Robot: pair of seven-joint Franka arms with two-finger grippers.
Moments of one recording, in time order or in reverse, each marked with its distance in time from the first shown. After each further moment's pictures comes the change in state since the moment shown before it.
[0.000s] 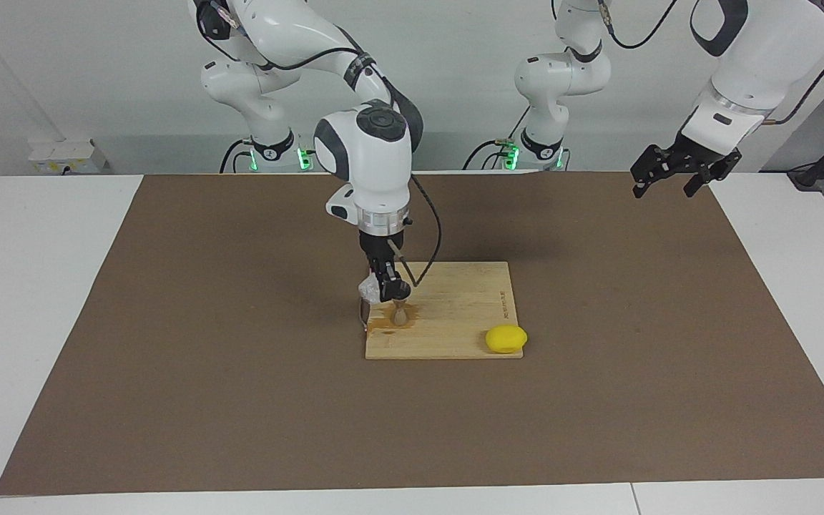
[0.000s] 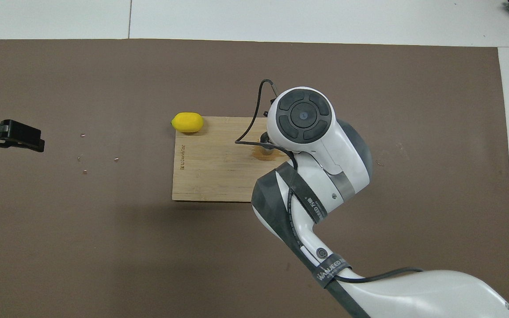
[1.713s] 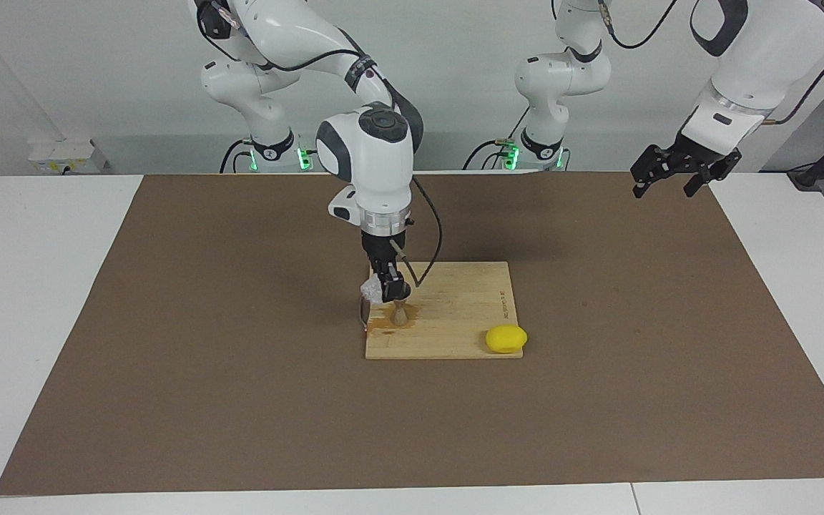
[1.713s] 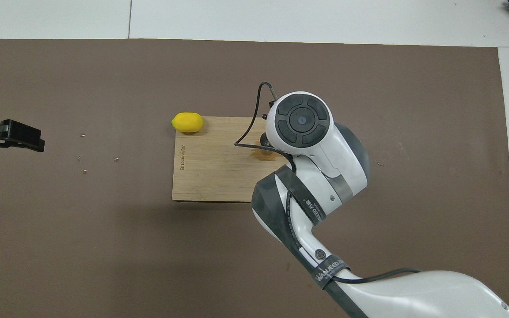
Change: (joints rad) left arm 0.000 0.000 0.000 0.000 0.000 0.000 0.000; right arm 0.006 -0.005 0.004 -0.026 -0.011 0.028 -0.005
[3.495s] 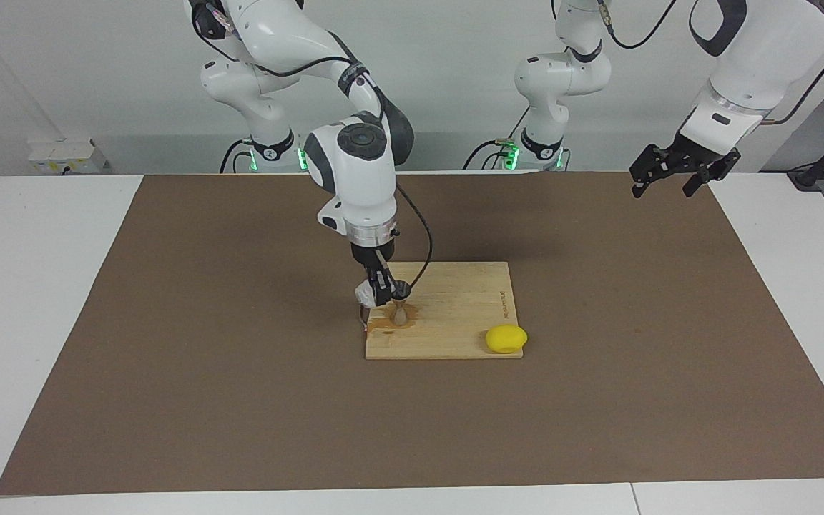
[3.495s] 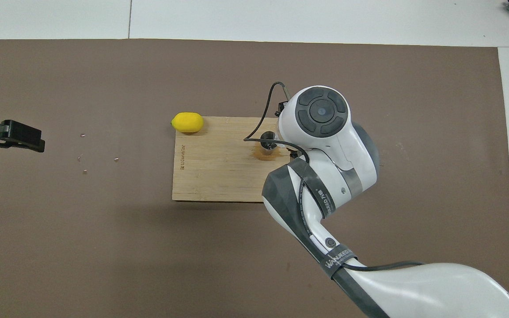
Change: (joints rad) left arm -0.001 0.000 0.001 0.001 0.000 -0.001 0.000; right arm -0.037 0.000 -0.001 -0.036 0.070 0.015 0.000
